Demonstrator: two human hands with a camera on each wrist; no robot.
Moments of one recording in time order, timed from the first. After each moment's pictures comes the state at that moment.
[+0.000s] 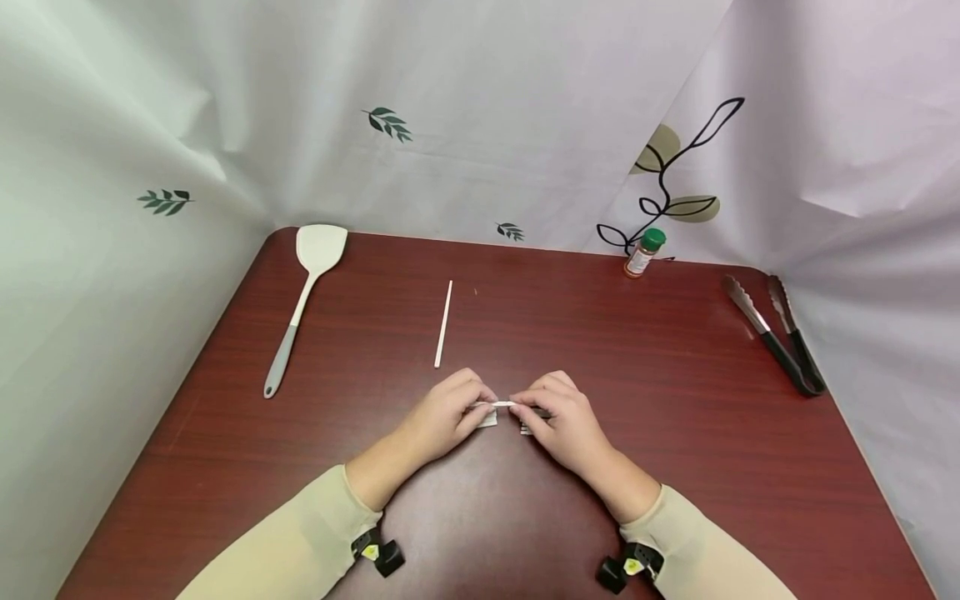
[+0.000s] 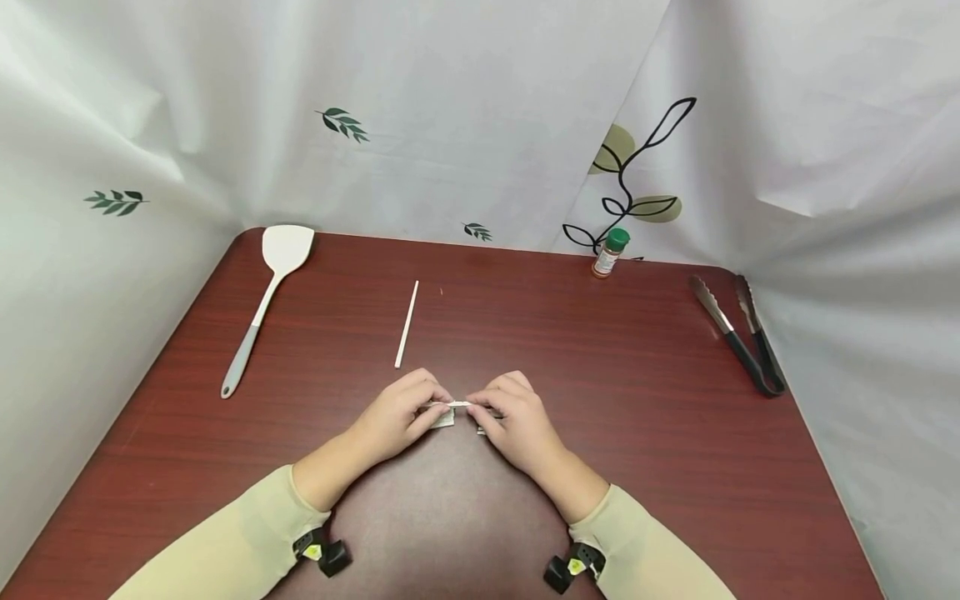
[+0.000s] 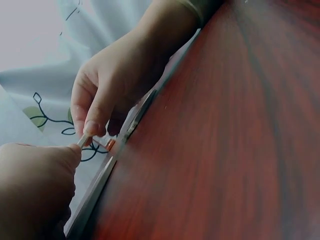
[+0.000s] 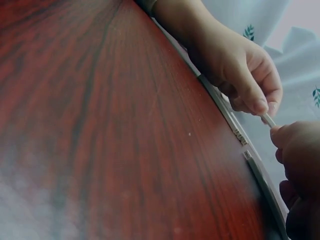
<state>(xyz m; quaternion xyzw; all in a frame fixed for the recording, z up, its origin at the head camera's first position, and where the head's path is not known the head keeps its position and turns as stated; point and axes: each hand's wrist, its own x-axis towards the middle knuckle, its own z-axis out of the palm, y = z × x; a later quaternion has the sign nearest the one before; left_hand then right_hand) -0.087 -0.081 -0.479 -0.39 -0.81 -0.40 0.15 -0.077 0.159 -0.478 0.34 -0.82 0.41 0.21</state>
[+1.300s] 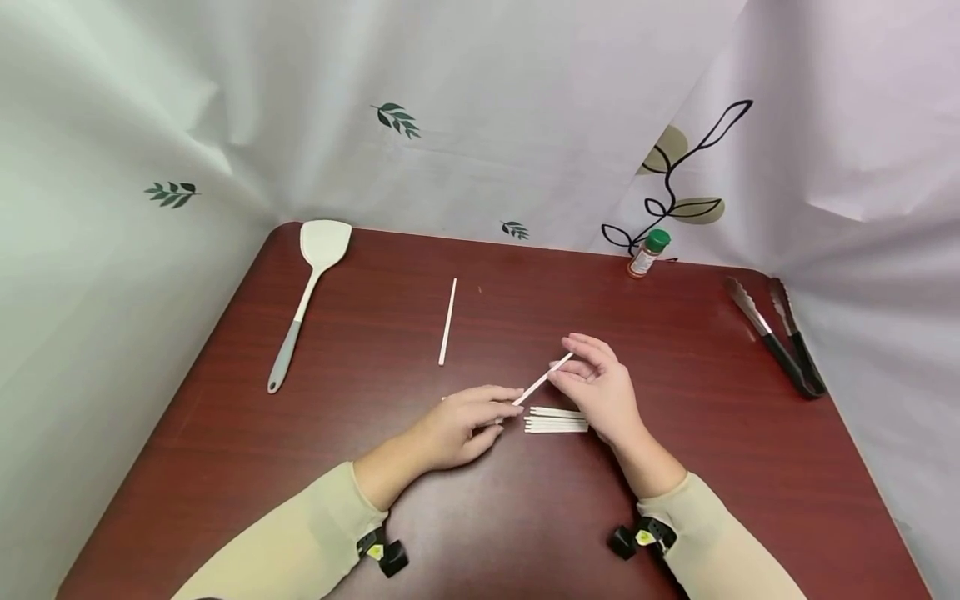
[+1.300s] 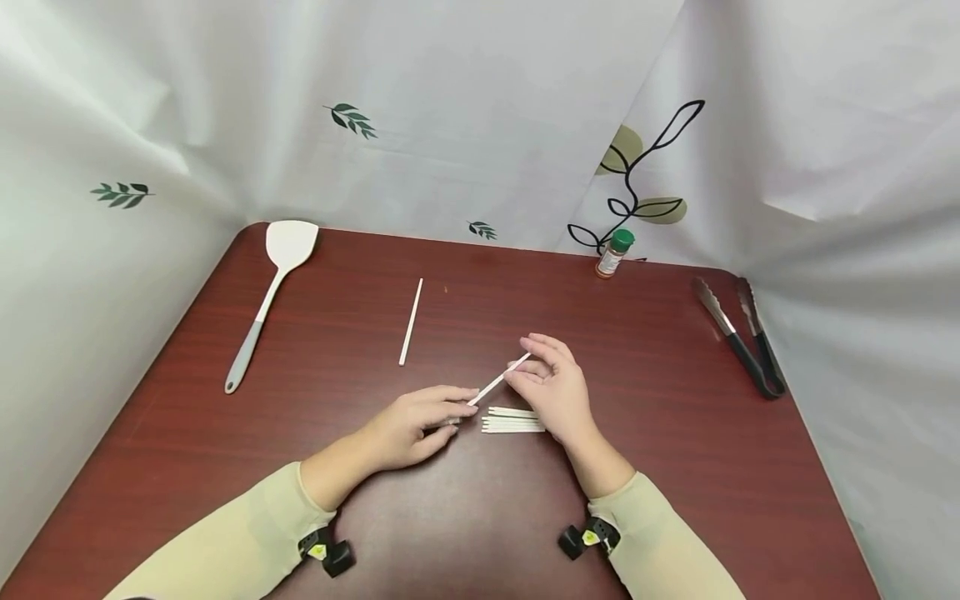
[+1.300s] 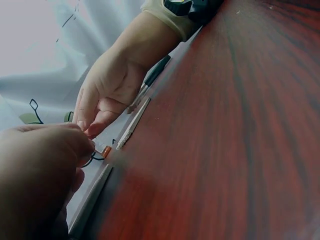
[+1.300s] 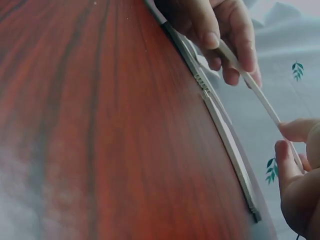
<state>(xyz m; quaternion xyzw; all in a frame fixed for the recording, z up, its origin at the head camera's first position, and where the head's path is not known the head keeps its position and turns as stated) -0.082 -0.079 -0.481 -0.50 -0.76 -0.40 0.13 -0.099 0.185 -0.461 0.09 -0.71 0.70 0.05</state>
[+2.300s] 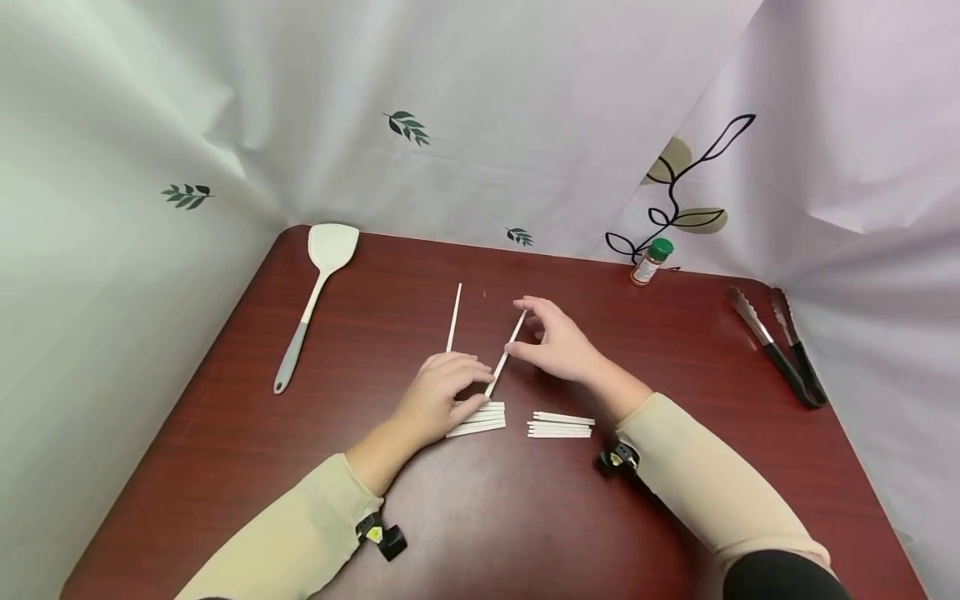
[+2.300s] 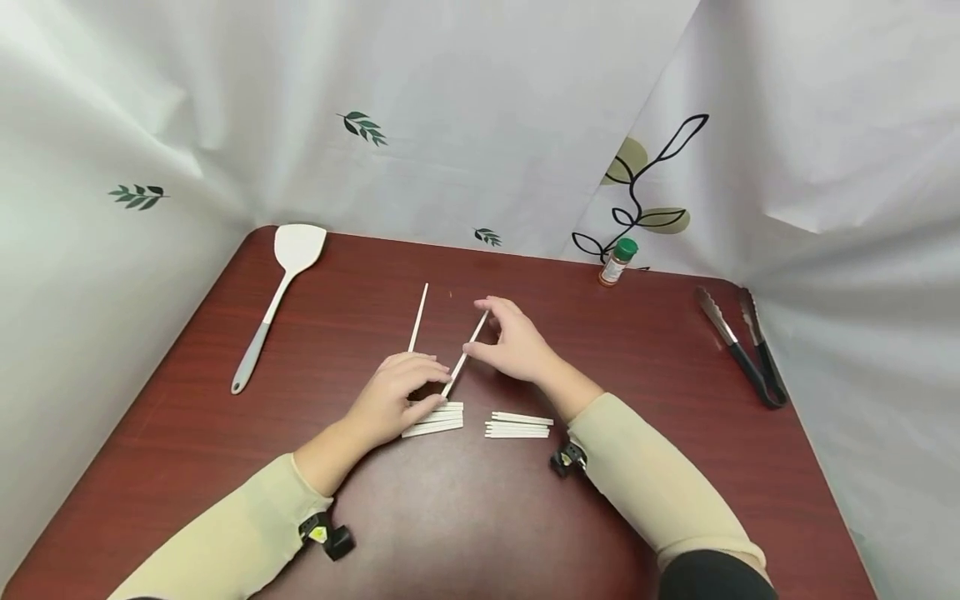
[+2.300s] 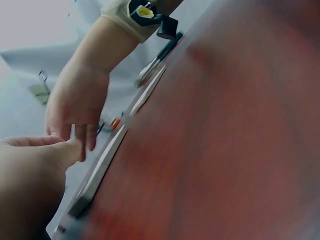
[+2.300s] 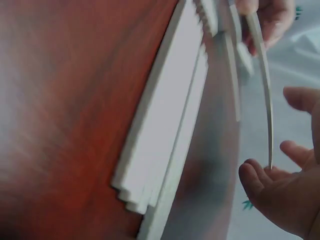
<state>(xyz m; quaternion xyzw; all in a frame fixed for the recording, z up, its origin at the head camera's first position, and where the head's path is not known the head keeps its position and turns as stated) -0.106 -0.106 -0.482 -0.37 -0.83 -0.37 0.20 -0.180 0.146 -0.423 0.21 -0.88 0.41 -0.06</state>
